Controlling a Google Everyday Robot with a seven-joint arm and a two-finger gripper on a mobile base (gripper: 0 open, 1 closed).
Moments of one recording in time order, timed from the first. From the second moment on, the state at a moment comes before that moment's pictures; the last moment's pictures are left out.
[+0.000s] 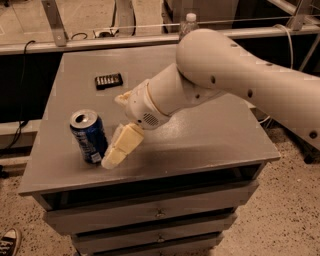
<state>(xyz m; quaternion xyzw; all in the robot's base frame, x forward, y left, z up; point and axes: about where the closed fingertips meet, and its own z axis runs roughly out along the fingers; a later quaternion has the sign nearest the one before) 0.482 0.093 0.872 -0.63 0.65 0.27 0.33</state>
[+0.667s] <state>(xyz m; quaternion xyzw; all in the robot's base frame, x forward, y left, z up) 0.474 0.146 0.880 -0.62 0.63 0.31 0.35</state>
